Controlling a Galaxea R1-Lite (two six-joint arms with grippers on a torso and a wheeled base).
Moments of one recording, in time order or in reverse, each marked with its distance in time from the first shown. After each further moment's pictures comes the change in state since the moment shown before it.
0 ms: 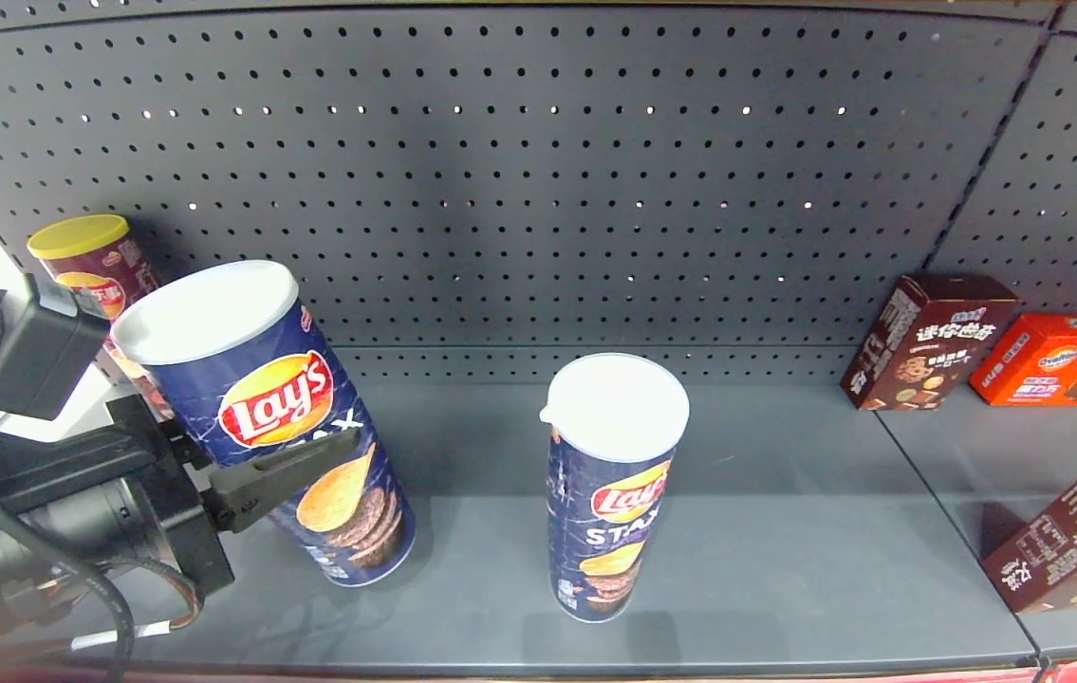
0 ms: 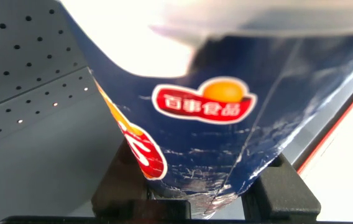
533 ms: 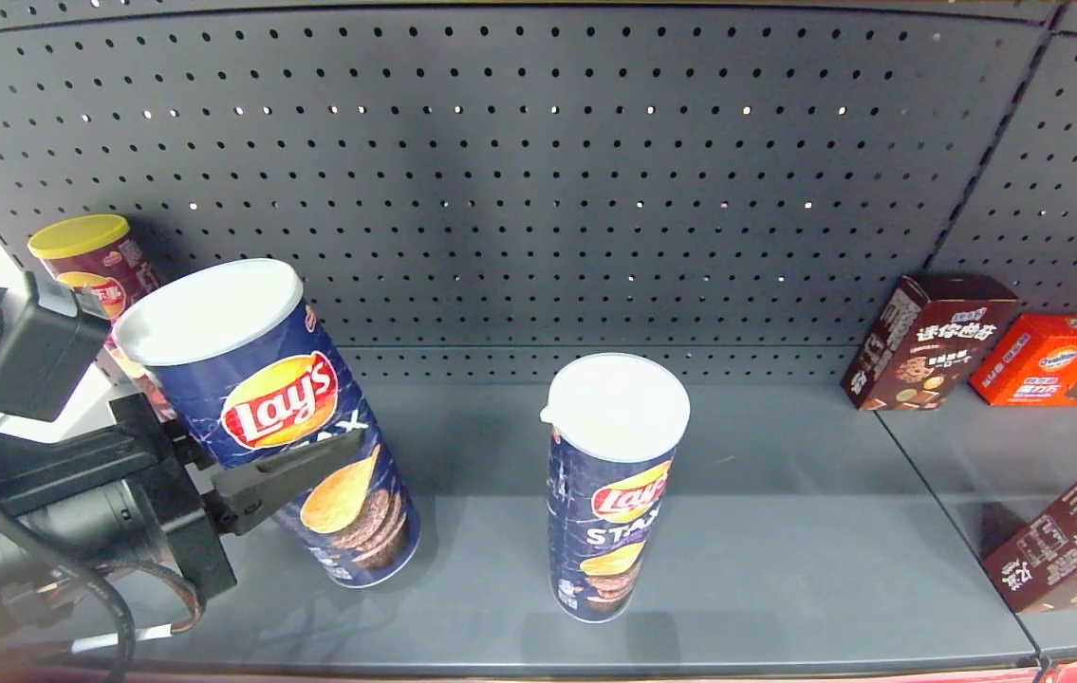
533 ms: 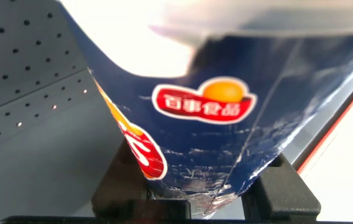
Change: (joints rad) left arm -0.015 -0.001 -0.003 0.000 -0.001 0.005; right arm -0.003 -0.011 0.024 -0.032 0.093 0.052
